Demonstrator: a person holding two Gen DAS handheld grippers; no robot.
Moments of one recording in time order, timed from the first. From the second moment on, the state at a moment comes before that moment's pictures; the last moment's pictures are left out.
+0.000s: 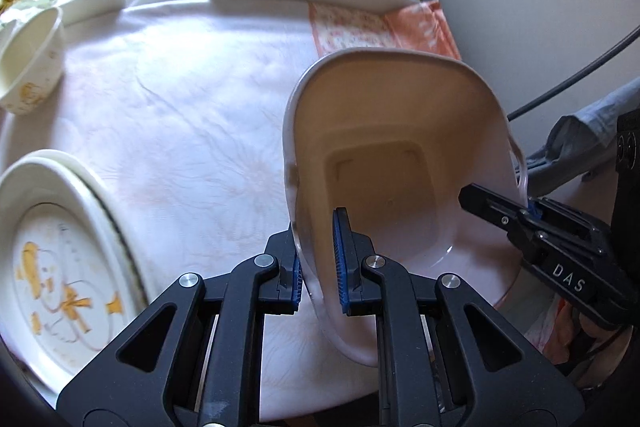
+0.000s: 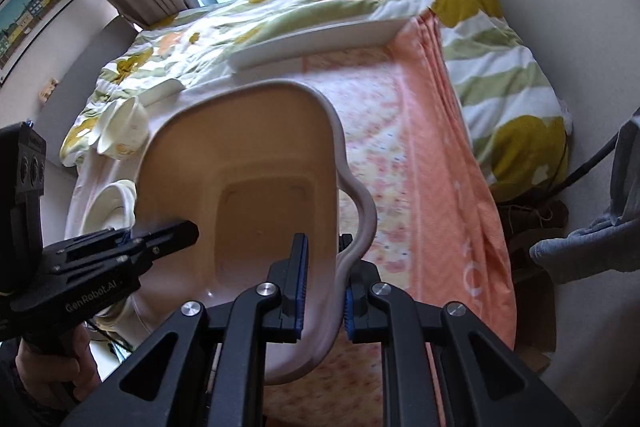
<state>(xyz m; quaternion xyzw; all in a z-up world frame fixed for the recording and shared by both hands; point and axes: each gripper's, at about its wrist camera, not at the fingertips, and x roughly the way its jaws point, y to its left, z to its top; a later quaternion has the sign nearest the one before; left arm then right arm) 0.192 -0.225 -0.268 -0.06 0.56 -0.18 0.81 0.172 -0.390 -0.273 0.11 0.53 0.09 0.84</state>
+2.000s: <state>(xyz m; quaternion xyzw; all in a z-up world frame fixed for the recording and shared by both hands) 0.179 0.005 -0.071 -0.09 0.41 -0.05 0.91 0.189 -0.230 -0.081 0.02 0.37 0.23 0.90</state>
